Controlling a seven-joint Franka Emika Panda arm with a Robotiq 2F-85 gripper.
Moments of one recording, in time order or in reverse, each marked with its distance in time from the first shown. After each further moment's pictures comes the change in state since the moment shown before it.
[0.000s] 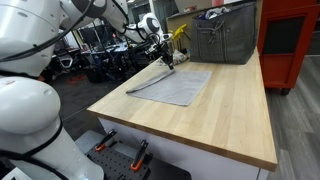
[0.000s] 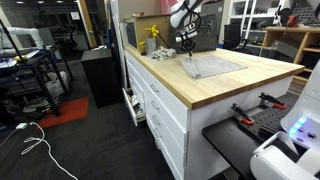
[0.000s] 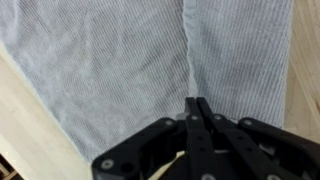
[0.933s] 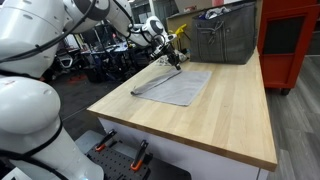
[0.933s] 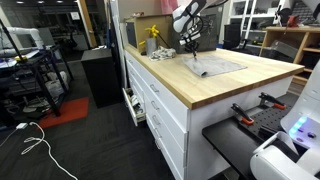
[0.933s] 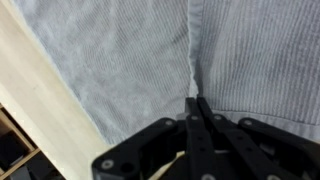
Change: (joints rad) arm -0.001 0.046 -0.050 0.023 -0.089 0.025 0.003
